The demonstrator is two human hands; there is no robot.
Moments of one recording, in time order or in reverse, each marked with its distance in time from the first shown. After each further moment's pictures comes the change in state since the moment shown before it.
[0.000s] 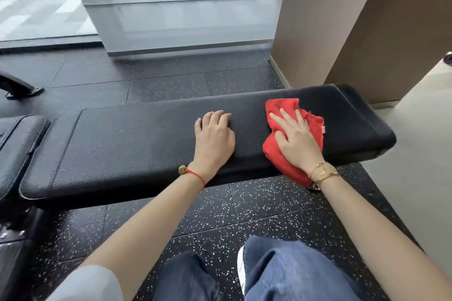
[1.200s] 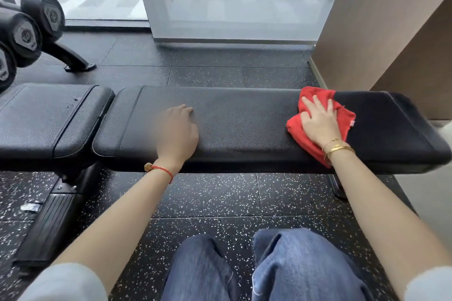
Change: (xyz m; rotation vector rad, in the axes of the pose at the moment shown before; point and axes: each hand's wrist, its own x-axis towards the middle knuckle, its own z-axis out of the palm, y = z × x) left_hand -0.060 -0.162 -0.065 0.124 0.168 -0.257; right_hand 0.051 -0.057 0.021 -0.085 -0.025 0.152
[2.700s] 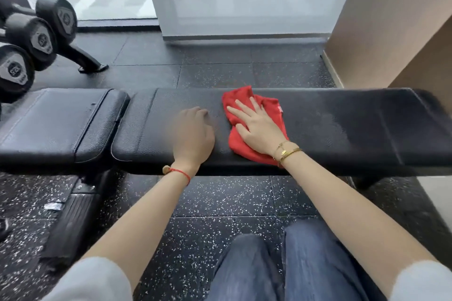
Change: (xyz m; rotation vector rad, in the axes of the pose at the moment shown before) left_hand 0.004 0.001 0.000 -0.020 0.004 -0.017; right_hand -0.038 -0.141 0.052 0.082 -0.174 -0.590
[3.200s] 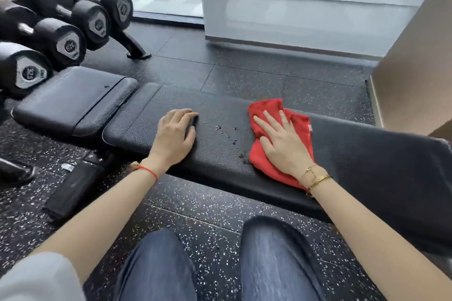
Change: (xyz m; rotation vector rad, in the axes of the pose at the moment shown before) left_hand -0.001 0.012 -0.006 0.040 0.002 -0.021; right_hand -0.009 0.098 -0.037 -0.006 -0.042 -0.107
